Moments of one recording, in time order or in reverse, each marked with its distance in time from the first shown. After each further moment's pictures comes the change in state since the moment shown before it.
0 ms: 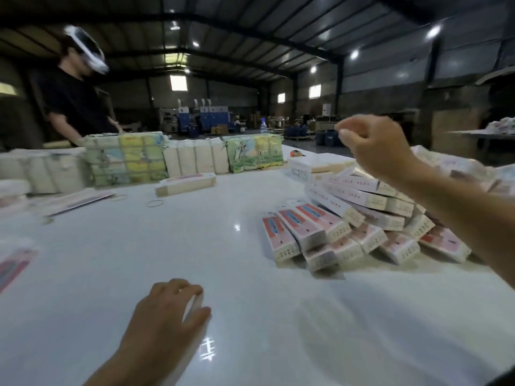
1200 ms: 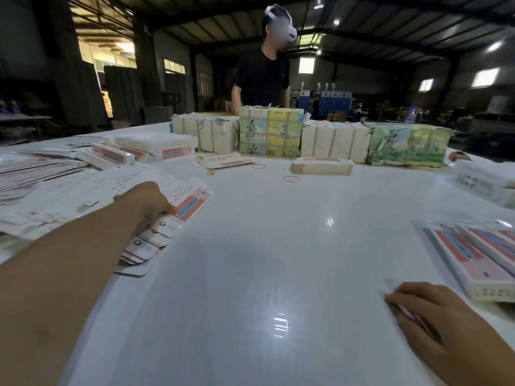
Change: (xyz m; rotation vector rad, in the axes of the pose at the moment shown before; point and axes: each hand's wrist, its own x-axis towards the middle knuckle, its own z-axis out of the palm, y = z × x) left_hand 0.040 -0.302 -0.136 0.104 -0.004 -0.978; right_hand -0.165 -0.077 0.173 -0.029 -0.369 -0.375
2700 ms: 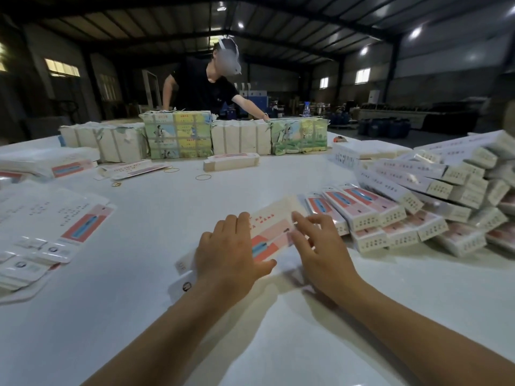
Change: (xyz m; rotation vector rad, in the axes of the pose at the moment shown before) left_hand -0.293 0.167 0.091 -0.031 0.306 0.874; right_hand -0.007 -0.010 -0.035 0.500 0.052 0.530
